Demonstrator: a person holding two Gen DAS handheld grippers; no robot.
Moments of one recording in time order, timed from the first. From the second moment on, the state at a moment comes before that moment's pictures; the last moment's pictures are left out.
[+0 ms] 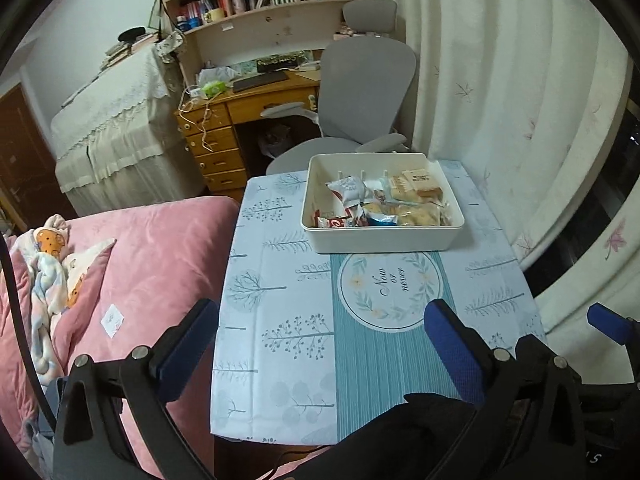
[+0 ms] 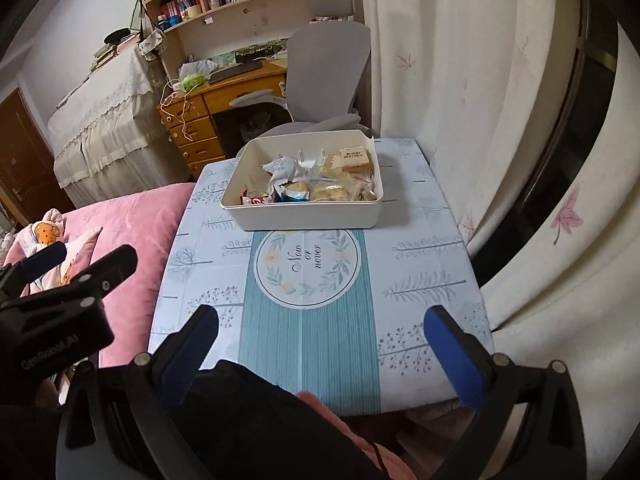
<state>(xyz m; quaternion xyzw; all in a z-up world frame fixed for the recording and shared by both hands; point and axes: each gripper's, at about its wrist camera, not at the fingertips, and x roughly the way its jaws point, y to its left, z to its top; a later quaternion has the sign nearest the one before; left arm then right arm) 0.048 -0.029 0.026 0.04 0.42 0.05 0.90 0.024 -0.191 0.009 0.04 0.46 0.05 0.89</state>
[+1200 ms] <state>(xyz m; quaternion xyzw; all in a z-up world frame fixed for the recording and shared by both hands) 0.038 -0.044 0.015 0.05 0.44 0.06 0.89 0.016 -0.210 -0.007 0.06 0.47 0.06 0.88</state>
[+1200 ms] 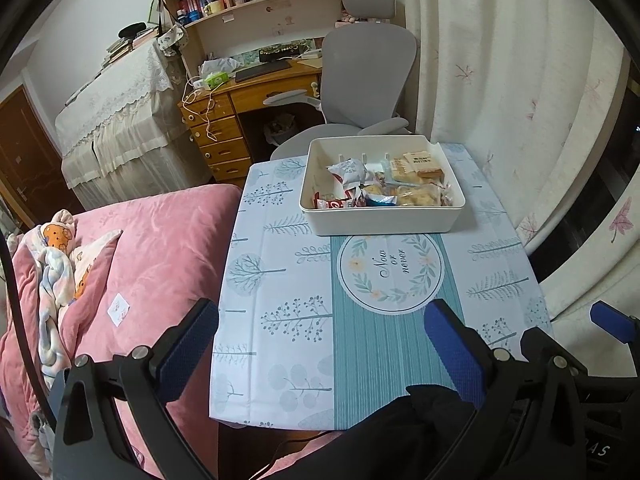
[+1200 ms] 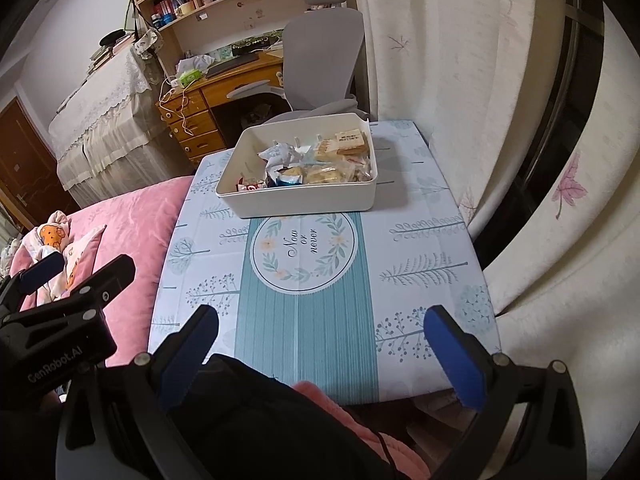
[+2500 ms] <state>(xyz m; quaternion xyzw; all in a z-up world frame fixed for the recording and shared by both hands) 0.041 -0.057 0.007 0.05 0.46 0.06 0.89 0.025 -0.228 -0.017 0.05 0.49 0.06 0.87</state>
